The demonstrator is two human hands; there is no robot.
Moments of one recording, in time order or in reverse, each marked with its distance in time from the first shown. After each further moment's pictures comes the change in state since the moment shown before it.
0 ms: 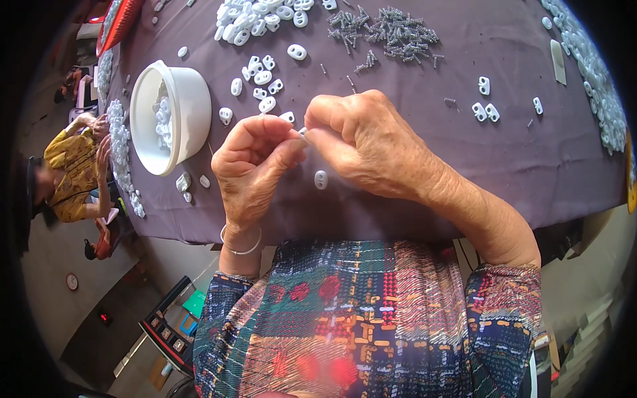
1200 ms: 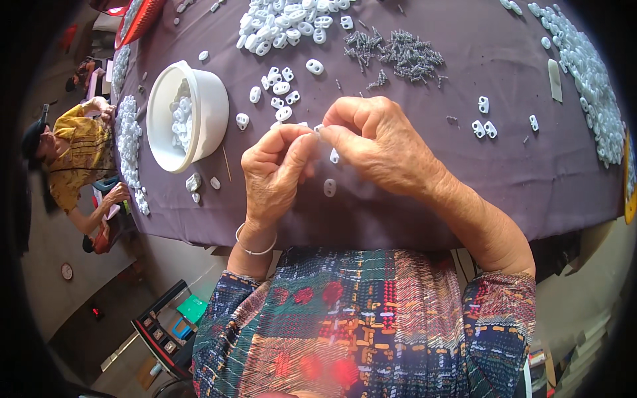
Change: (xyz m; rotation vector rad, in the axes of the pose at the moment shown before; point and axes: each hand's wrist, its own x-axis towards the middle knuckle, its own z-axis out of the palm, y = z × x) left_hand 0.000 -0.008 0.006 -0.031 0.005 0.082; right_hand 0.003 -0.010 -0.005 0.270 -0.050 0.337
